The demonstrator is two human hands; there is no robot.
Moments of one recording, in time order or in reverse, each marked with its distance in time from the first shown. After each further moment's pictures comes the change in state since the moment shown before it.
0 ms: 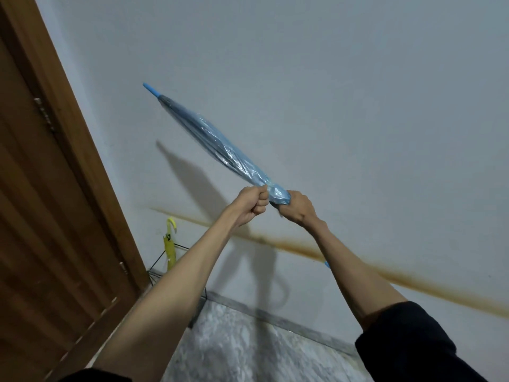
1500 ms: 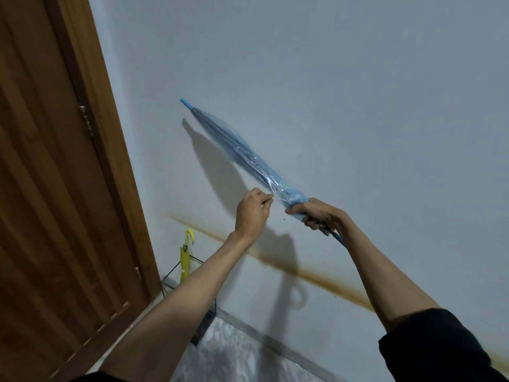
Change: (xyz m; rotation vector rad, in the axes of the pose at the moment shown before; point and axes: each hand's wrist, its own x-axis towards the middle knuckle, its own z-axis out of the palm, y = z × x) left_hand 0.036 0.006 -0.060 1.016 0.640 0.747; right_hand 0.075 -0.044 -0.027 0.324 -0.507 0.189
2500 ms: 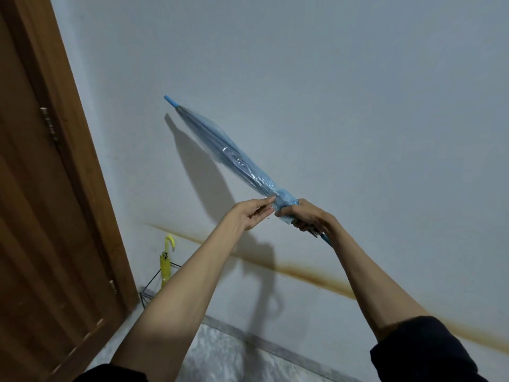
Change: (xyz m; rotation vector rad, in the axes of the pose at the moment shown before) left_hand 0.023 0.026 -0.016 -1.220 -0.486 -1.073; right_hand -0.025 0.001 0.013 0.038 0.094 -0.044
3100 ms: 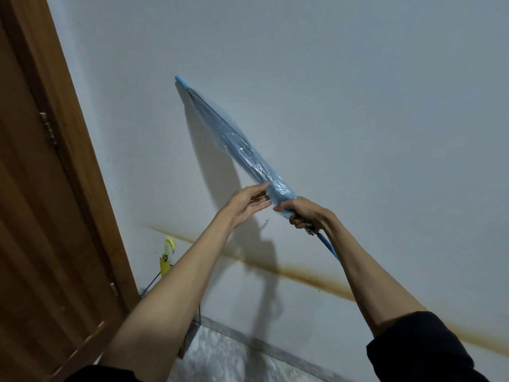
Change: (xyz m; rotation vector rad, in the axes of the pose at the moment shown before) left_hand 0.004 0.013 0.006 0.128 -0.213 0.222; right_hand 0.008 0.000 -0.012 0.113 -0.072 0.010
